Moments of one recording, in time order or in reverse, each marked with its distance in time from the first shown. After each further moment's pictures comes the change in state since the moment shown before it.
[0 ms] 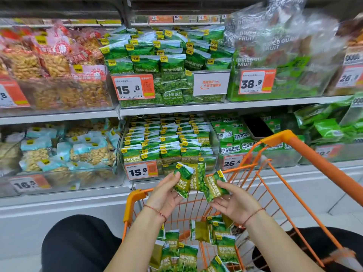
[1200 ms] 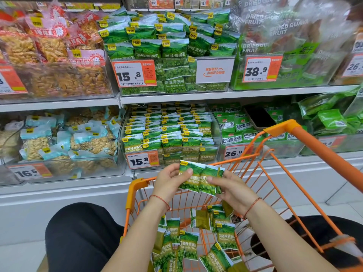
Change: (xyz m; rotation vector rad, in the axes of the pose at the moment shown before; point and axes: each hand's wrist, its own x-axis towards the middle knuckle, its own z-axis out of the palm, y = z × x) left_hand -0.002 -0.007 0.006 0.585 0.112 0.250; right_hand 0.011 0.012 0.001 -0.327 -0.160 -0.198
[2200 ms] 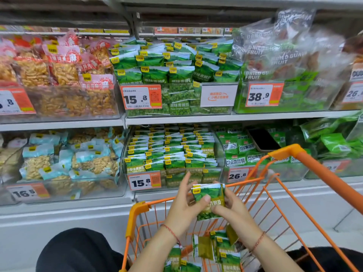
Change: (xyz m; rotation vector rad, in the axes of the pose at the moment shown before) left_hand -0.014 0.016 0.018 0.166 -0.195 0.203; right_hand -0.014 -0.006 0.016 -0.449 0.043 -0.286
